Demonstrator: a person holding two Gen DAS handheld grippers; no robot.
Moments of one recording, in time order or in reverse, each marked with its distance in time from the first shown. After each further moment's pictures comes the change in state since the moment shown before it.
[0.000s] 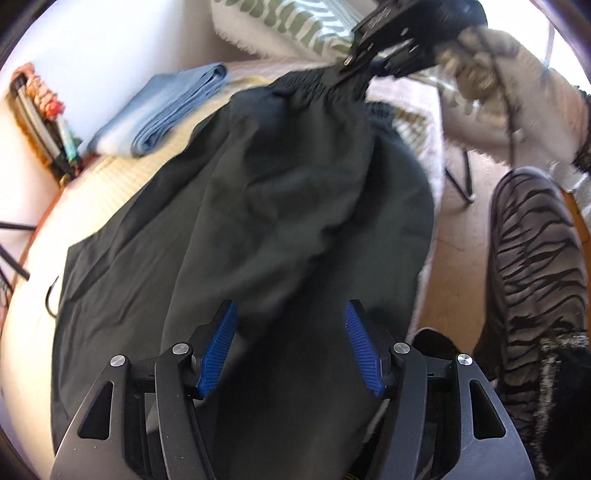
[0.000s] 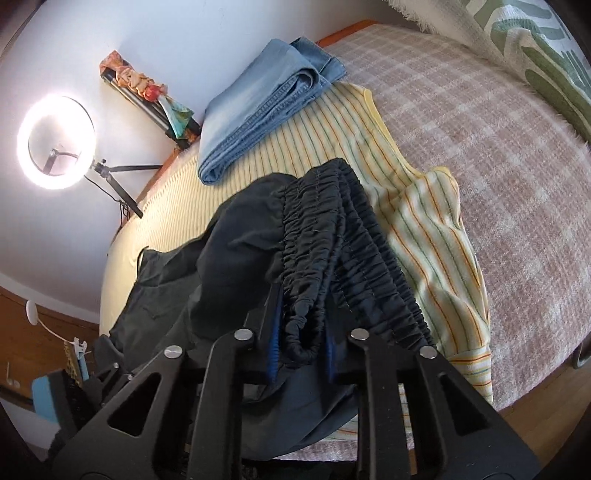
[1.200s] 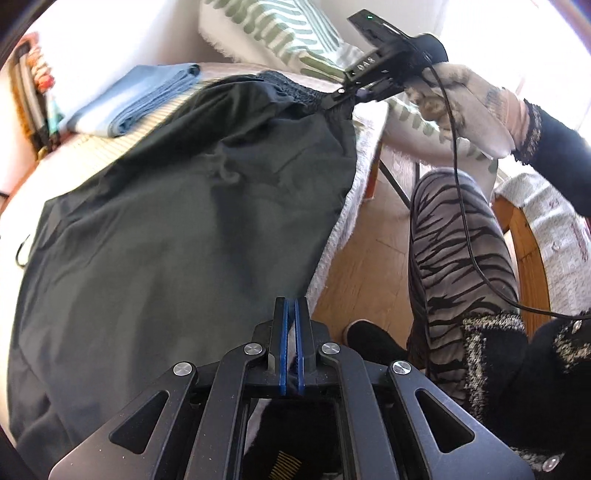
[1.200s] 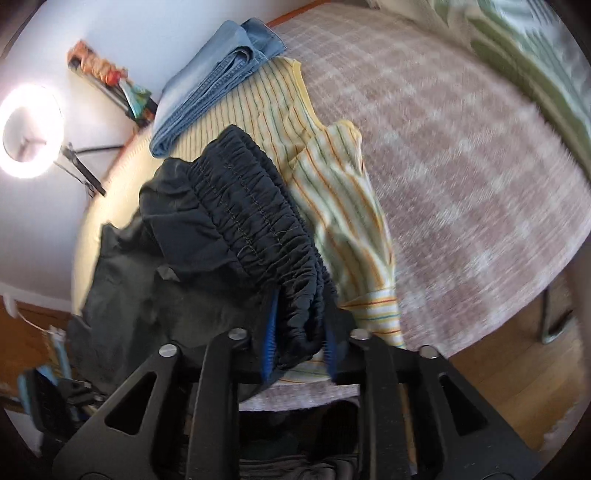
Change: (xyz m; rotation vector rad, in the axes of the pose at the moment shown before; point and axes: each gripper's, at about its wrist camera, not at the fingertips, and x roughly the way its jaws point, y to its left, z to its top) left arm -0.060 -0.019 -0.035 -0.082 -0.045 -0.214; right arm -0.026 -0.024 -0.012 -0.091 0.083 -0.243
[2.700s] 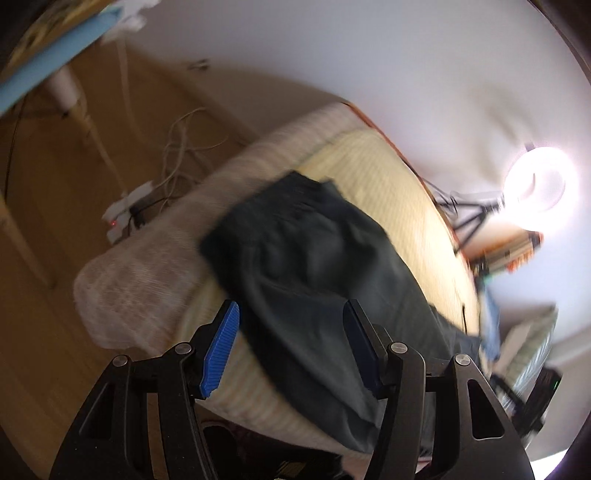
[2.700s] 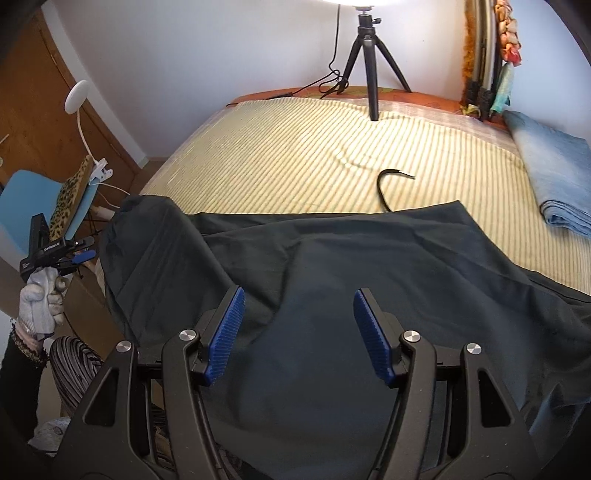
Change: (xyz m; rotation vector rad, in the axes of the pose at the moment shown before) left arm -0.248 0.255 -0.430 -1.578 -0.502 0.403; right arm 0.071 0.415 -0.086 -0.711 0.010 0.288
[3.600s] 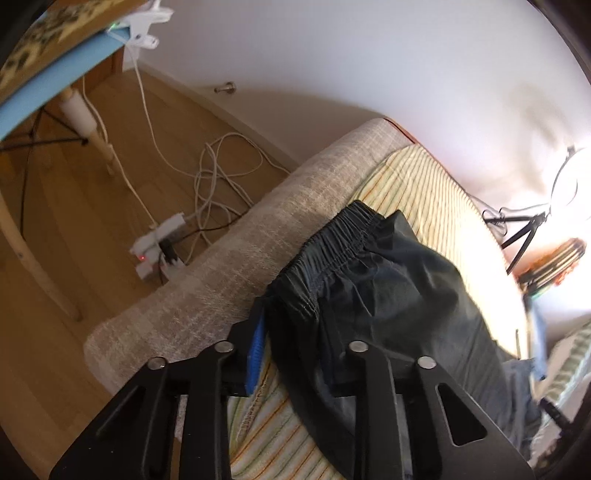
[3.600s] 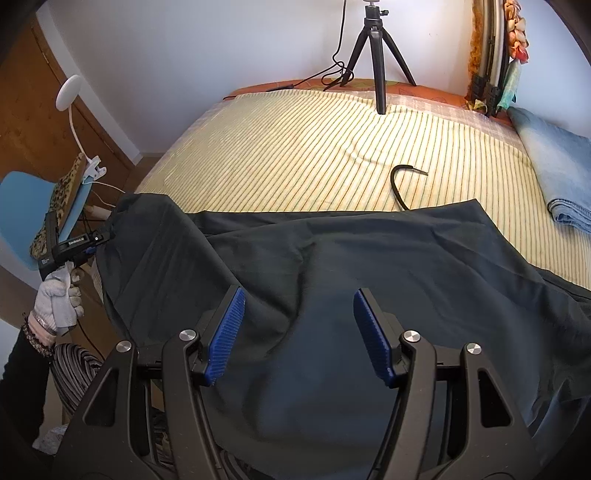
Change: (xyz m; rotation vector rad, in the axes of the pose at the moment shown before) left arm 0.037 0.004 0.014 0.086 -0.115 0.173; right arm 0.013 0.012 0.006 0.020 0.027 -0.029
